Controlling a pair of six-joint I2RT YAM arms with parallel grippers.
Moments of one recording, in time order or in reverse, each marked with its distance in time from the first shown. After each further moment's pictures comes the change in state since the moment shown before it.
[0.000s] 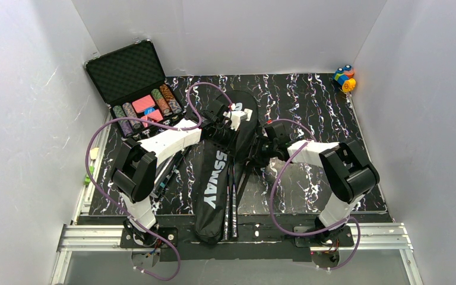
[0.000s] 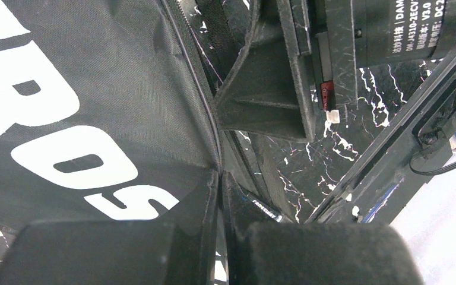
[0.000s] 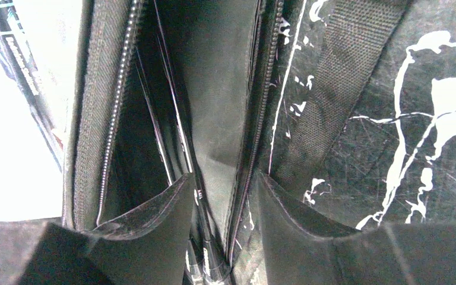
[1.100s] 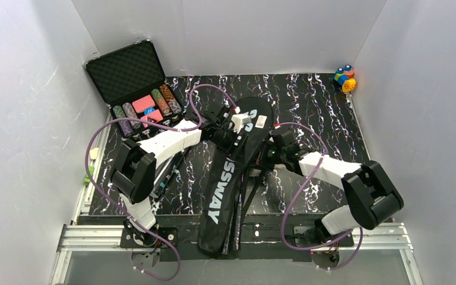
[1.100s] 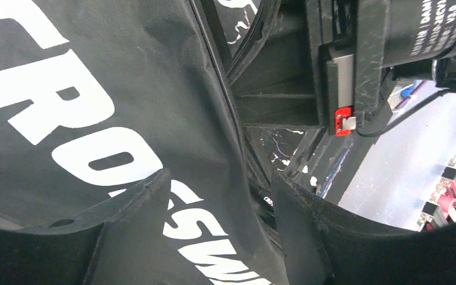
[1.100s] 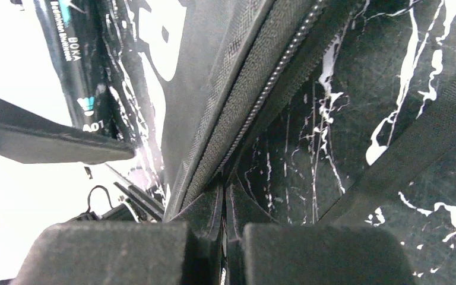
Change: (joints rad) left arm -0.008 -0.004 0.002 -0.017 0.178 0.013; right arm 0.035 -0.229 -0.145 0.010 0.051 0.061
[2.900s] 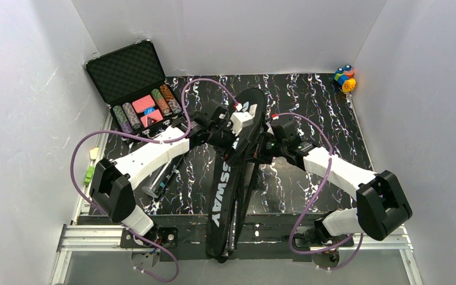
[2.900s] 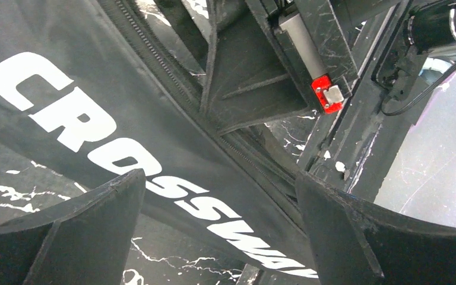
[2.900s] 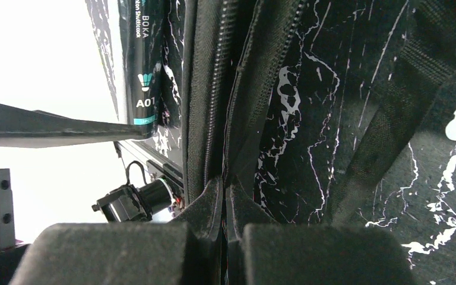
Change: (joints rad) left arm -0.071 -0.225 -0.008 -0.071 -0.150 0.163; right arm 0.034 -0.128 0.143 -0.208 -0.039 0.019
